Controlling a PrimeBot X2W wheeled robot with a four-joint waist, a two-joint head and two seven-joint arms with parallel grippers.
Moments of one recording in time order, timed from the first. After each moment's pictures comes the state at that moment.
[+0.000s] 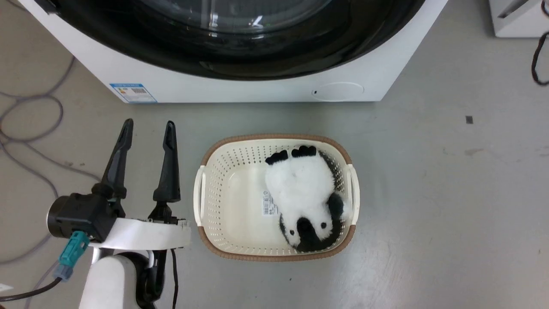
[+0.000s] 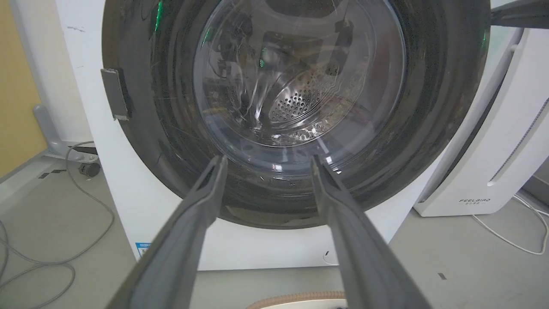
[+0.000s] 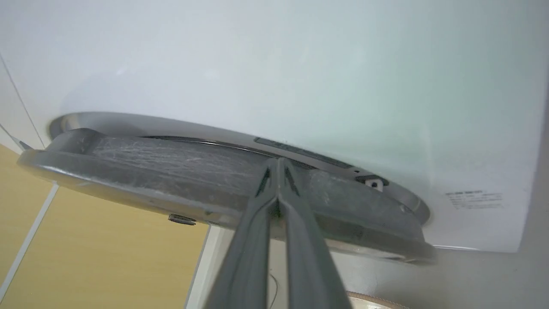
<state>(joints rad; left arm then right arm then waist) -0.22 0.05 0.01 -0.07 -0.16 -0.11 -0.23 -1.59 -0.29 0.73 1.14 1.60 0.13 0.35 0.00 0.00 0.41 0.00</state>
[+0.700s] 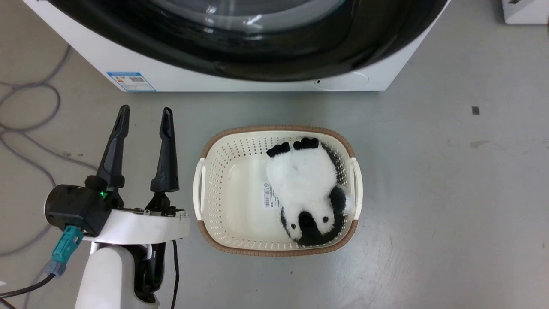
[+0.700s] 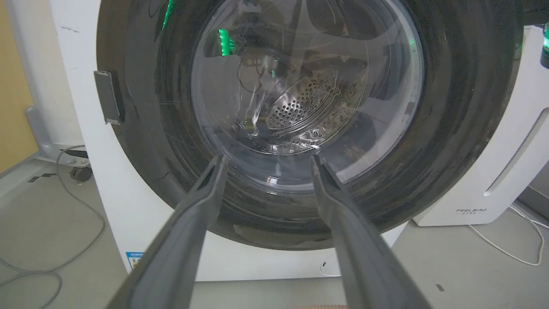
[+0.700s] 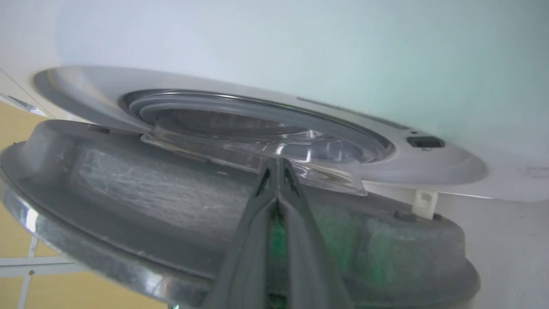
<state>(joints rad) -0.26 0.05 0.01 -0.06 -0.19 -0.13 -0.26 -1.79 -0.23 0.92 1.29 1.79 0.13 0.66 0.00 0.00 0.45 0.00</state>
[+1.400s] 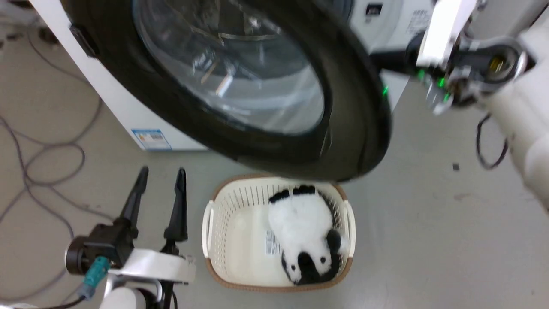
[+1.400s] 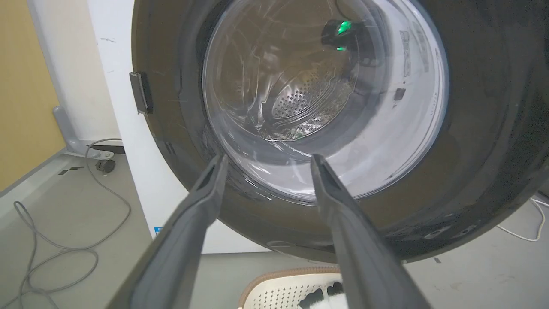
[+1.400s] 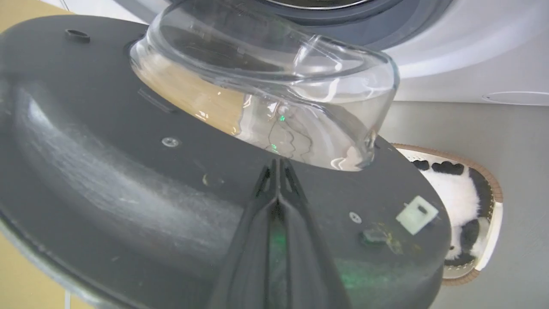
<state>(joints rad) -0.12 0.05 0.01 0.06 -0.14 -0.13 -0.26 -1.34 -0.28 0.91 1.02 1.85 0.13 0.75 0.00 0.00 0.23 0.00</state>
